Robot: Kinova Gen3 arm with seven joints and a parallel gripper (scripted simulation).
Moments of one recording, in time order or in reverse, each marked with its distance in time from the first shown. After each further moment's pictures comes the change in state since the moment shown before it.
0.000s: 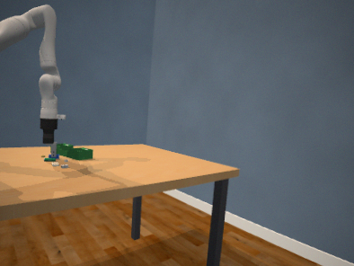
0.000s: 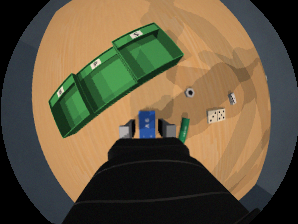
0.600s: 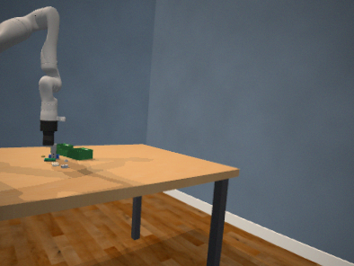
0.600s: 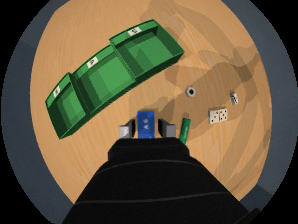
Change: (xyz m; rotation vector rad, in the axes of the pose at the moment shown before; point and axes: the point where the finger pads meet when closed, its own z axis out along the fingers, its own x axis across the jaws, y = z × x) arm 0.002 0.000 0.009 -0.002 0.001 0.002
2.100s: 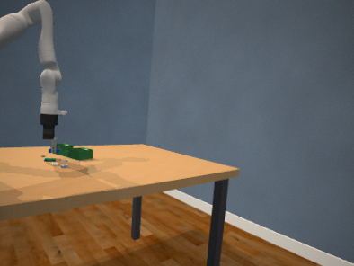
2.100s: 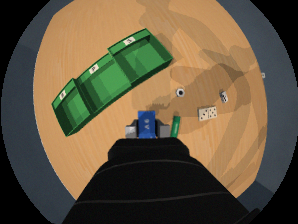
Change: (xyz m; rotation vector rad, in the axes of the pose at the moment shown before) arm 0.009 0.000 -0.030 -0.009 0.003 0.019
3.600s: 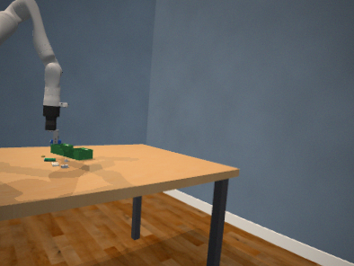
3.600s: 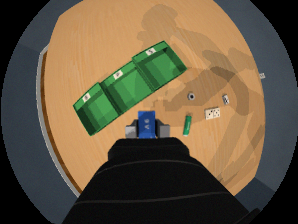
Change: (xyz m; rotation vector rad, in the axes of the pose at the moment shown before) arm -0.041 -0.005 -0.039 -0.004 -0.010 0.006
